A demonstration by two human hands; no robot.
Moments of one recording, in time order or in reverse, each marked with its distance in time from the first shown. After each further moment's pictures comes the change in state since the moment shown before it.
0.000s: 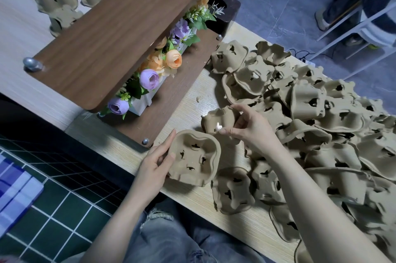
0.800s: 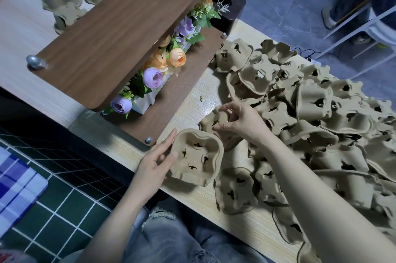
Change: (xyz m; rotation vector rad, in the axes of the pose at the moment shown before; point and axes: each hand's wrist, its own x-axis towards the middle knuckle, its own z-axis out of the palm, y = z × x) left_hand -0.002 0.010 -0.006 -0.032 0.009 -0.025; right_hand 0.038 0.005 0.019 -0.018 -0.077 0.040
